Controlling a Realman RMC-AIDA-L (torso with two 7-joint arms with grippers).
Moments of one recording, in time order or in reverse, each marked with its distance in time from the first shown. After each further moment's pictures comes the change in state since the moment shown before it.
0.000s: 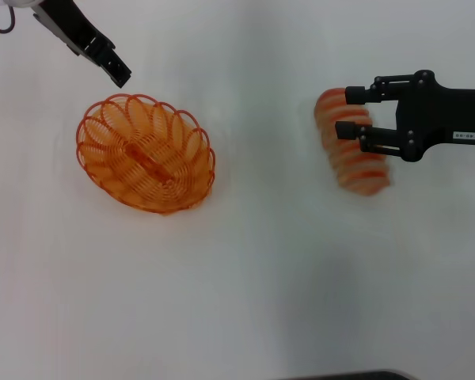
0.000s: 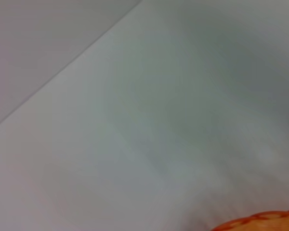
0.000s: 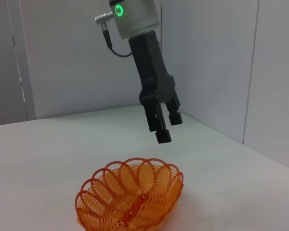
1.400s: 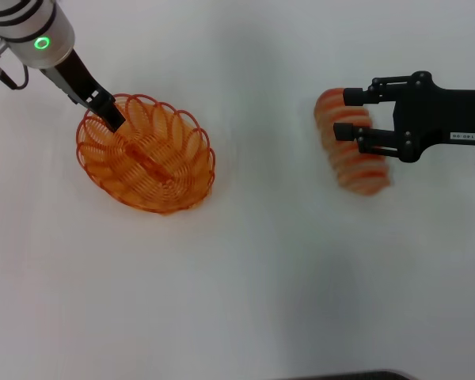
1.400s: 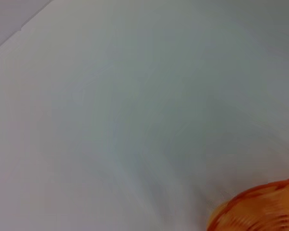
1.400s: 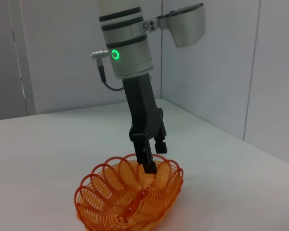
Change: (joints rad) left arm 0.002 -0.016 0.128 -0.243 0.001 -0.210 -0.050; right arm 0.001 0.000 -0.017 0.001 -0.001 0.016 0.000
